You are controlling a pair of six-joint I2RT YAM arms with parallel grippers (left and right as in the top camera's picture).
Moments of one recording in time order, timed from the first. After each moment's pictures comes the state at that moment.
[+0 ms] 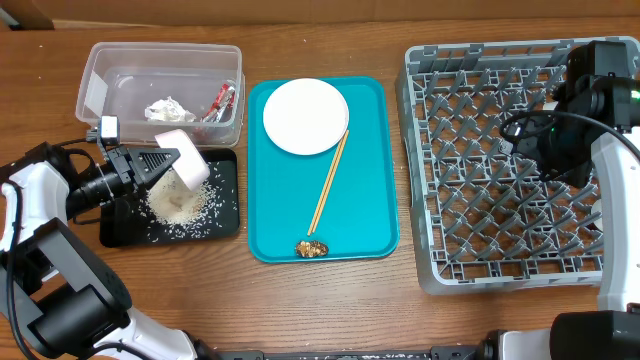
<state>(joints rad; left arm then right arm) 0.60 1.85 1.28 -1.20 1.35 0.40 -0.13 1.58 1.66 -1.45 -0.02 0.33</state>
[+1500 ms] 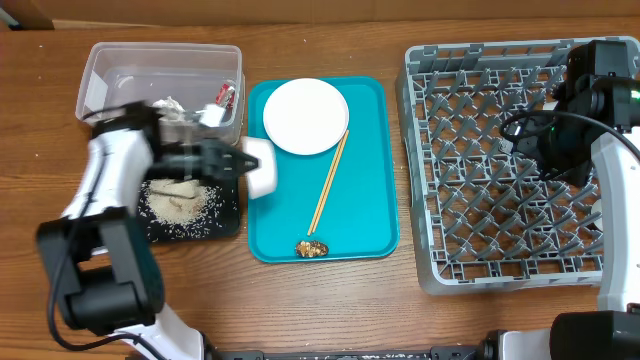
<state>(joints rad) 0.16 1.85 1.31 -1.13 1.16 0.35 -0.13 1.58 1.66 -1.44 -0.02 0.33</state>
